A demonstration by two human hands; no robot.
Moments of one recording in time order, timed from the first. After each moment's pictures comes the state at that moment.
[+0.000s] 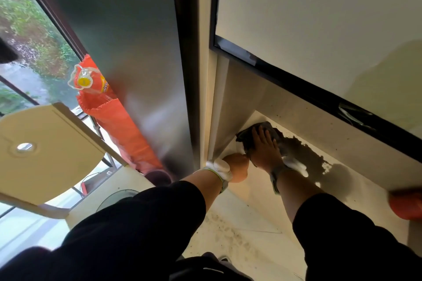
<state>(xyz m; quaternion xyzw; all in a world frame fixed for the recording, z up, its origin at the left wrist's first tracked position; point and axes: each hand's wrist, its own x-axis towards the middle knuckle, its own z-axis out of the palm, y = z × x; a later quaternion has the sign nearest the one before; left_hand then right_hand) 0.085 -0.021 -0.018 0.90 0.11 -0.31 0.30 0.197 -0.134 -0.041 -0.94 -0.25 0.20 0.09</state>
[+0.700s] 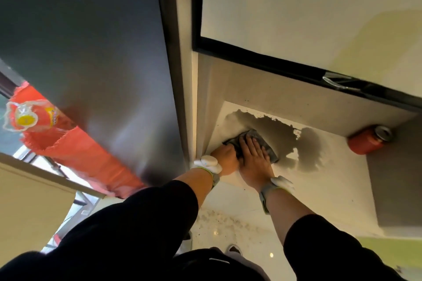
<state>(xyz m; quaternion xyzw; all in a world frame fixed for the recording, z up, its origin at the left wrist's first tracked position) 0.086 -0.018 -0.010 0.95 -0.01 -0.17 0.27 0.090 -0.165 -0.044 -0.98 -0.11 0.10 0.11</state>
